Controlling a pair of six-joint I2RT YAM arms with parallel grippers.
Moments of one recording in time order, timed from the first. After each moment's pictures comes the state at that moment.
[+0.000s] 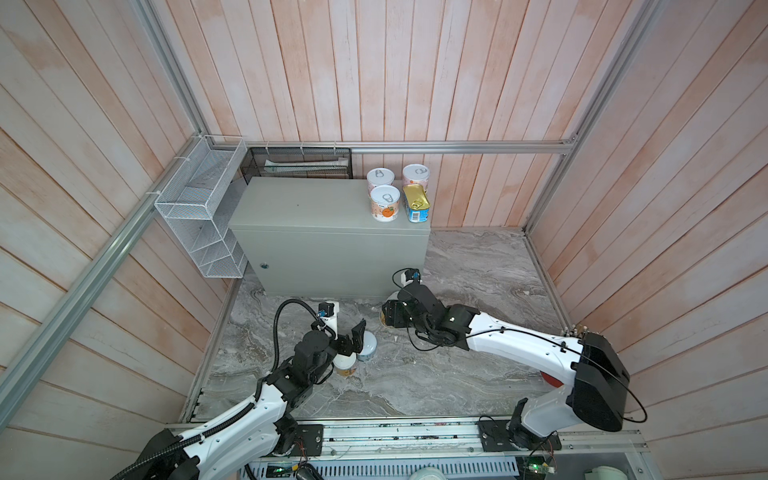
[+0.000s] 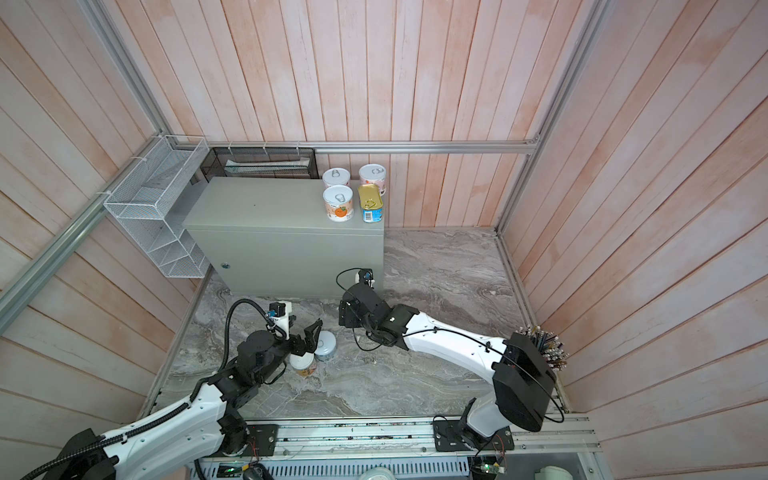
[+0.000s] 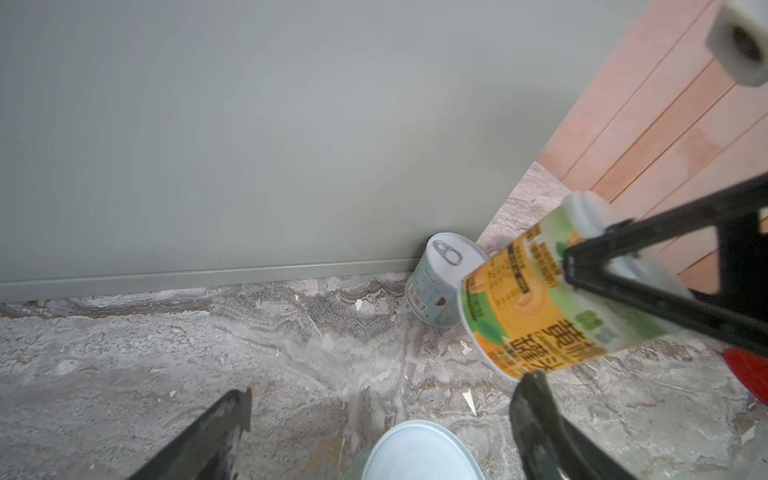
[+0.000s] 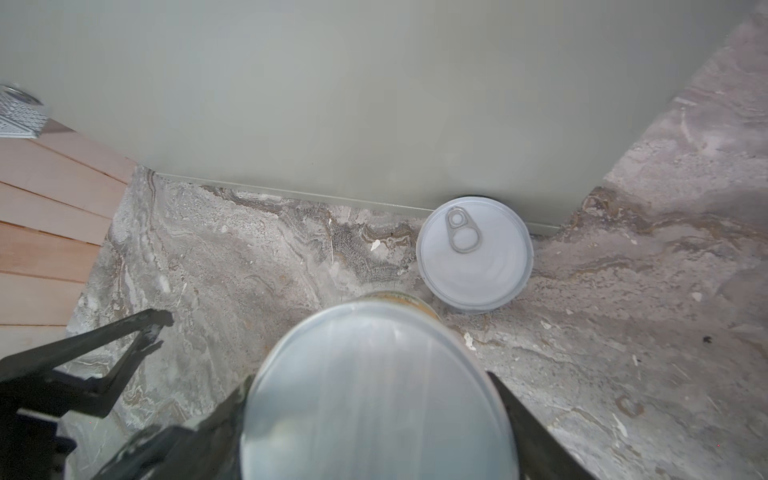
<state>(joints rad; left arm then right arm) -0.66 0.87 0.24 0.31 -0.19 -0.34 0.98 1.46 1.06 -0.33 0.27 0.75</state>
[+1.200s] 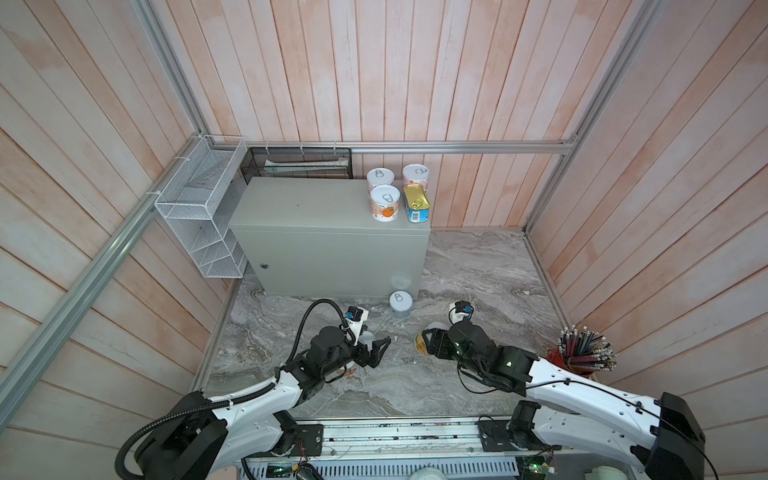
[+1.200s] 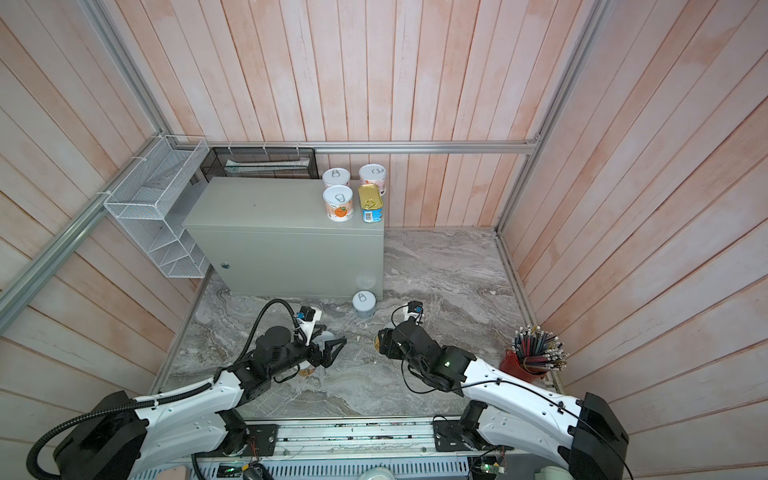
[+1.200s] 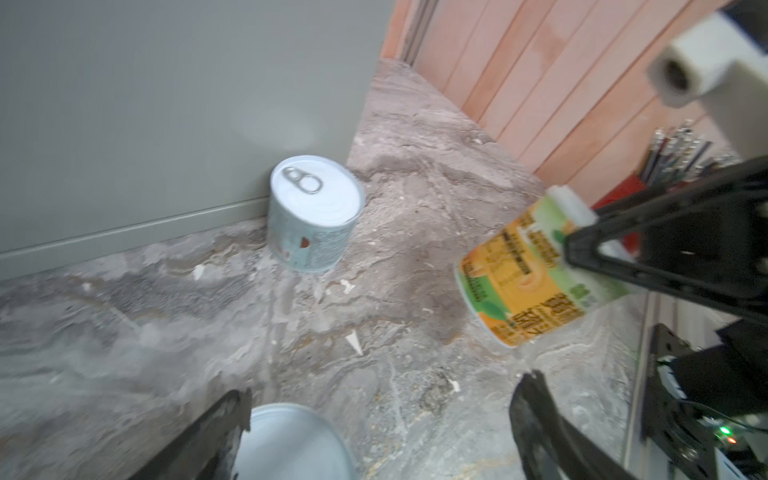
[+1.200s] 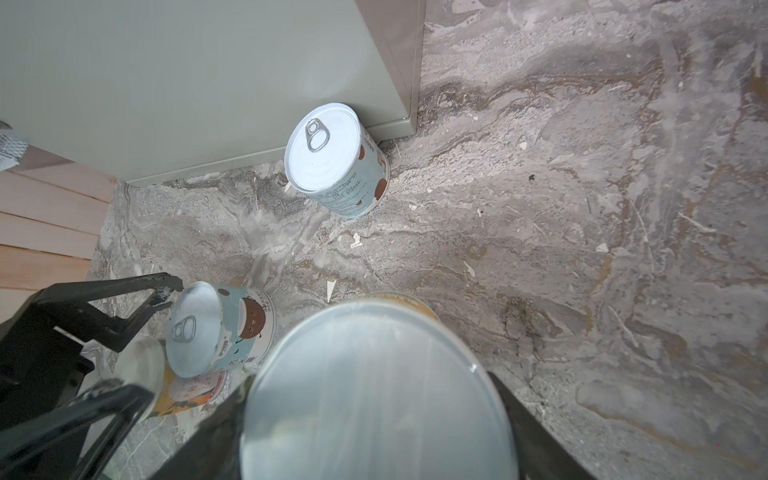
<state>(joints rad) -0.74 1.08 0.29 0.44 0.17 -0.29 0.95 0.98 0.58 -0.32 0.29 0.89</state>
